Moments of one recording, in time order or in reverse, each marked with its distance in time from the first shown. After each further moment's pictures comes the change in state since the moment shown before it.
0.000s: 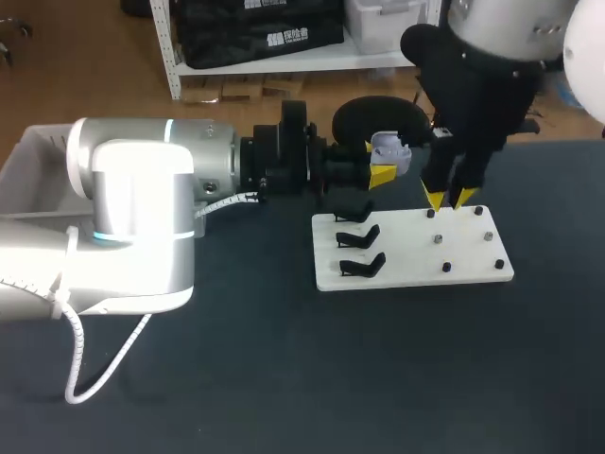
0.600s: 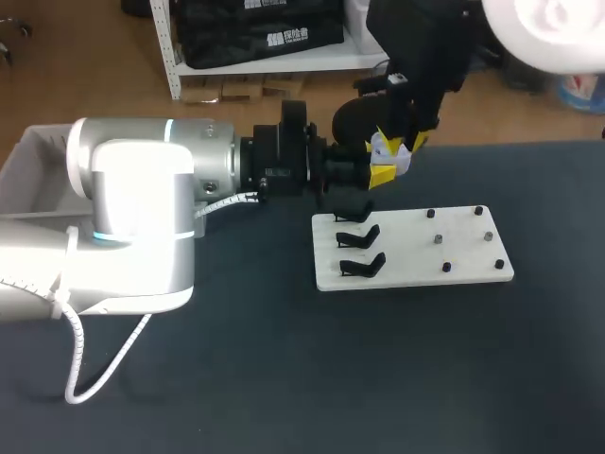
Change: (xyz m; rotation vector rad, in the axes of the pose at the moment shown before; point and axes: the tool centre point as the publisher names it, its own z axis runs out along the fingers) left arm 0.000 0.000 0.000 0.000 0.000 0.000; right arm -0.064 0.025 -0.021 0.014 -0.076 -0.151
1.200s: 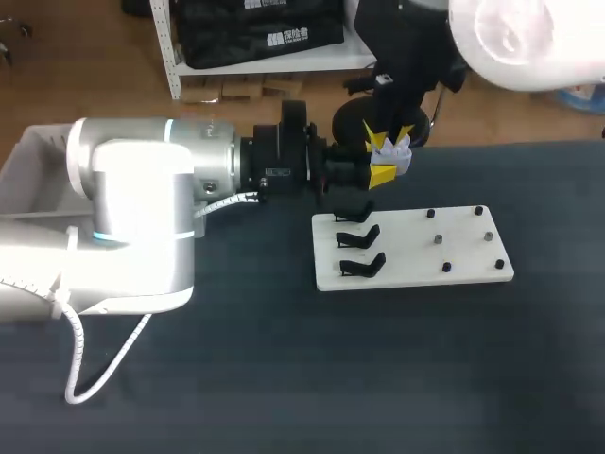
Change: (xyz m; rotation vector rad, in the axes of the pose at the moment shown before) left arm 0.000 0.000 0.000 0.000 0.000 0.000; right arm -0.039 -0.009 0.030 -0.019 -0.048 -0.032
